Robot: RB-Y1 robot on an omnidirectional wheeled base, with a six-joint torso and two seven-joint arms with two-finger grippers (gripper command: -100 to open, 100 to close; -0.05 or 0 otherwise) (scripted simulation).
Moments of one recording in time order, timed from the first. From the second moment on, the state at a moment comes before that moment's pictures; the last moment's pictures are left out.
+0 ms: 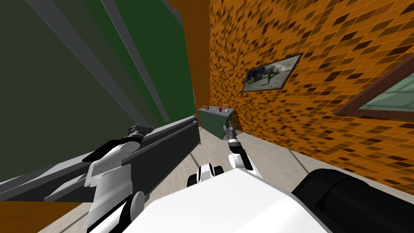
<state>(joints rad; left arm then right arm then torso) -0.32 0.37 0.67 -1.67 0.60 0.51 0.37 0.47 0.02 0.04 -2.20 -0.07 -0.36 -0.12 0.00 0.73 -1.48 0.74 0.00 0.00</state>
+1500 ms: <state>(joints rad) -0.08 0.29 0.48 -1.93 0.60 0.50 0.43 0.47 0.02 0.04 -2.20 -0.07 -0.36 -0.12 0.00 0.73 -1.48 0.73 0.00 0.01</state>
